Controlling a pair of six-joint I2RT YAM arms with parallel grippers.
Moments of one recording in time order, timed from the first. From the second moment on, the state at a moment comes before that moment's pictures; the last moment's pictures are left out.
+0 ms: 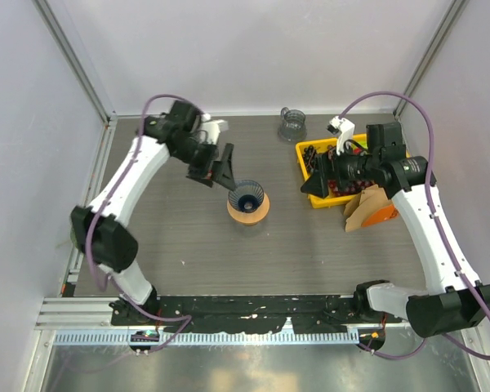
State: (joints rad) left arm -0.42 1.78 1.82 -1.23 0.59 -0.06; right arm 0.17 1.19 1.35 -0.92 -0.65 -0.15
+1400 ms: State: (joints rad) left arm -0.38 1.42 1.23 -0.59 0.72 -0.30; right arm 0.43 1.59 1.38 -0.62 -0.78 0.08
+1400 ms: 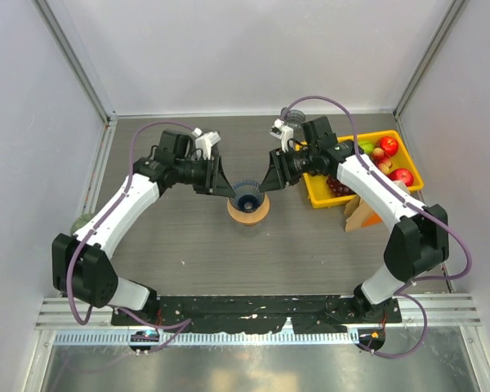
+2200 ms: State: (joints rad) left arm -0.39 1.47 1.23 -0.56 0.72 -0.37; right arm 0.44 1.63 1.43 -0.66 -0.80 0.06
